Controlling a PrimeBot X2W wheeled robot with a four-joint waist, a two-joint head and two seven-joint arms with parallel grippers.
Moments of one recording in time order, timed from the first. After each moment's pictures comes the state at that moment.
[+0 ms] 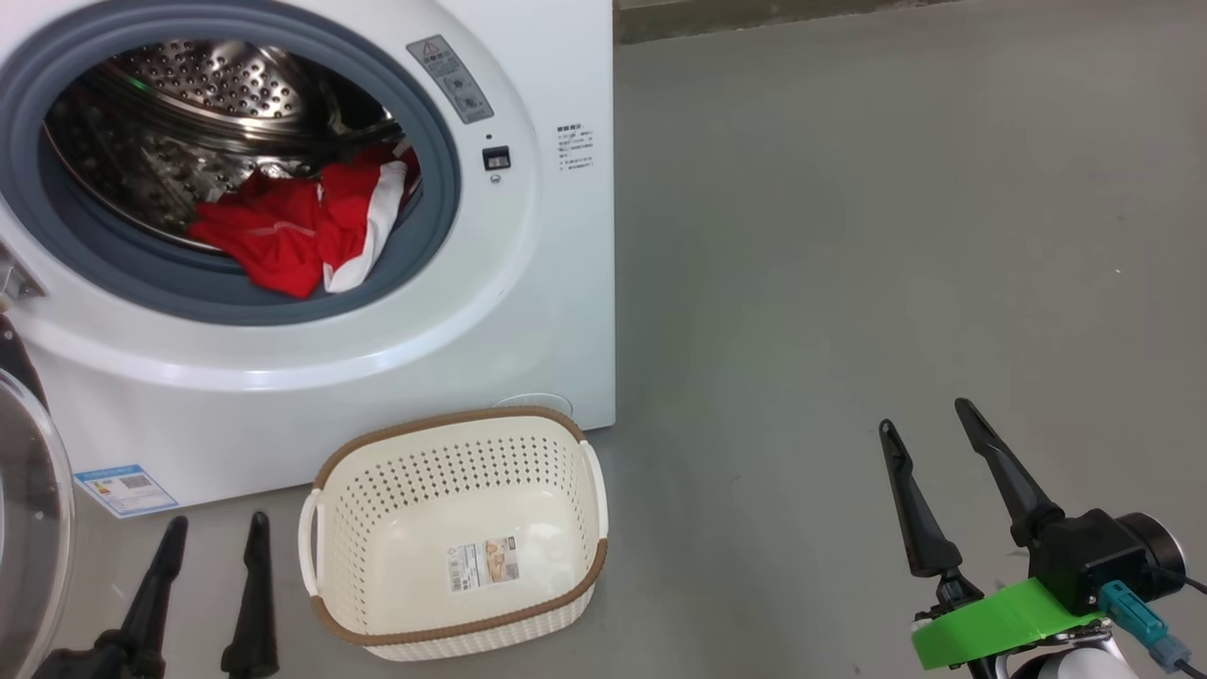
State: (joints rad) left arm 0.04 0.18 0.05 0.08 -0.32 -0.04 -0.25; right arm -0.02 -0.05 0.02 0.10 0.13 0.12 -0.26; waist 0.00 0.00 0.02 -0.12
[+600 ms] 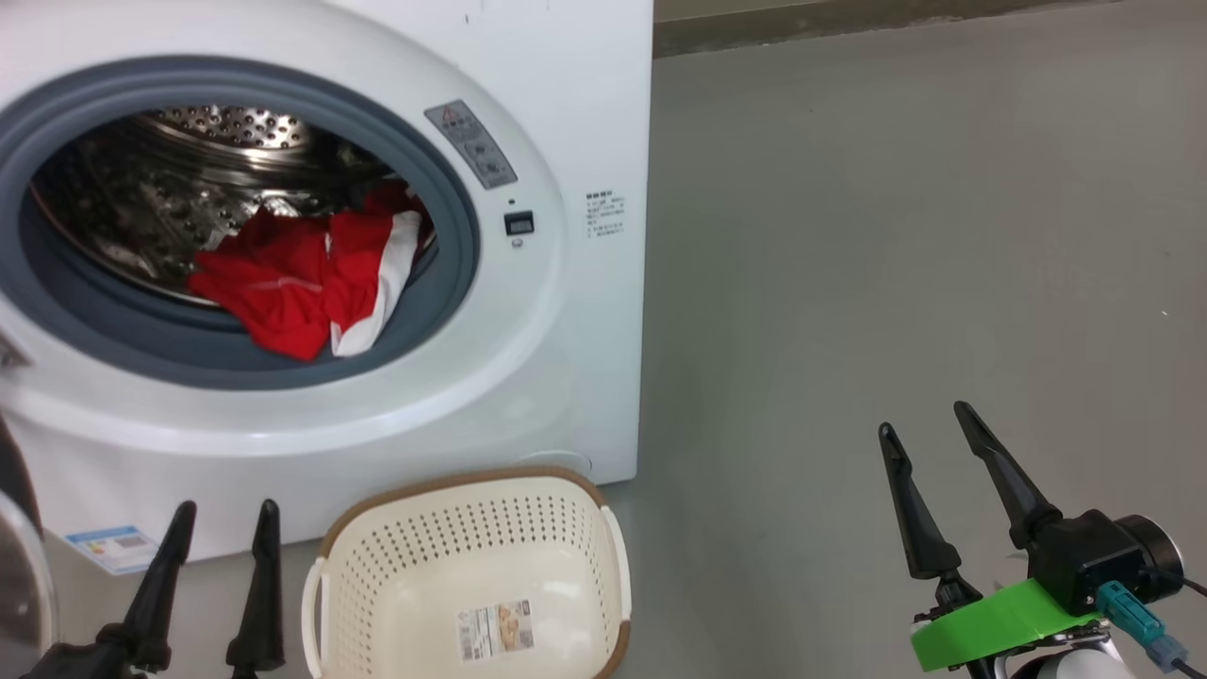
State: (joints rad) left arm 0.04 0.19 0.04 0.04 -0.33 -0.06 -0.25; right arm -0.02 -0.05 0.02 0.11 0.13 0.12 -0.26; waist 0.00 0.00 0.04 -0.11
